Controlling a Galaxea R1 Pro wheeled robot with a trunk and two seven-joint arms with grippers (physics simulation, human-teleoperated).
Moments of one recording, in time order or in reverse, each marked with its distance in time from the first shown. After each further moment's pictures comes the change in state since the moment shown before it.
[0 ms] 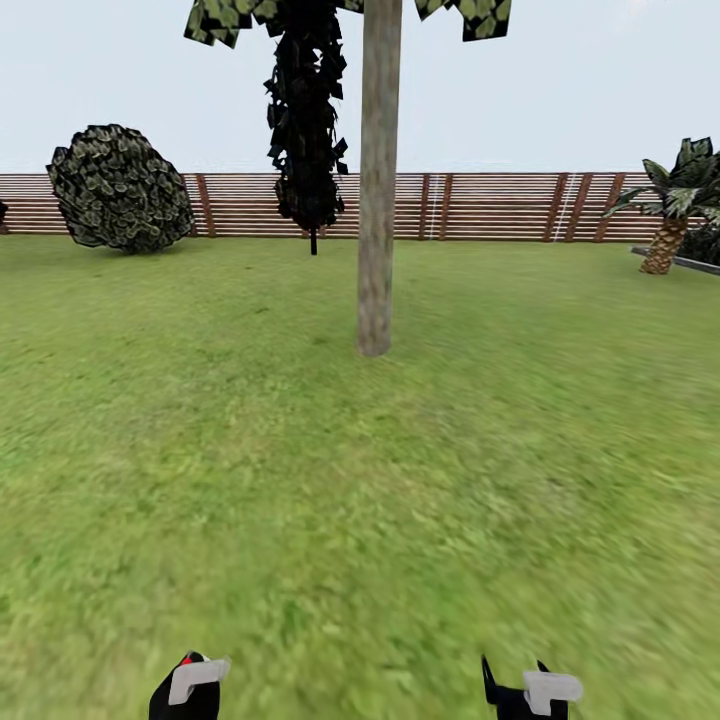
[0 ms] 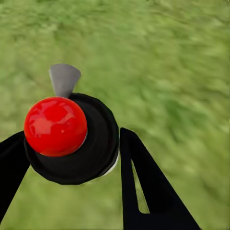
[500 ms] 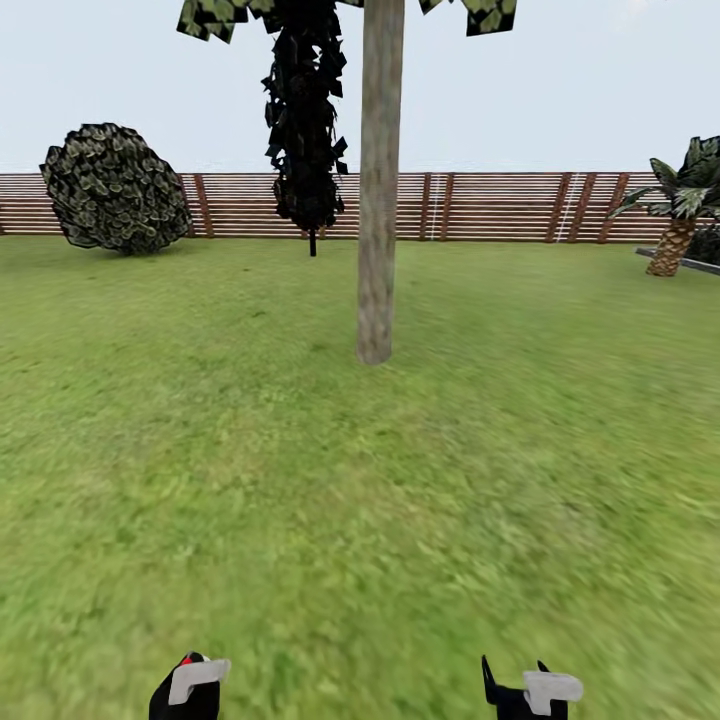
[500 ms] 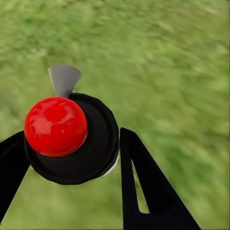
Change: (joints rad) left arm 0.000 0.000 0.000 0.000 0.000 0.000 0.000; right arm 0.000 0.000 0.000 0.000 0.000 0.000 0.000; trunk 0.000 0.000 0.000
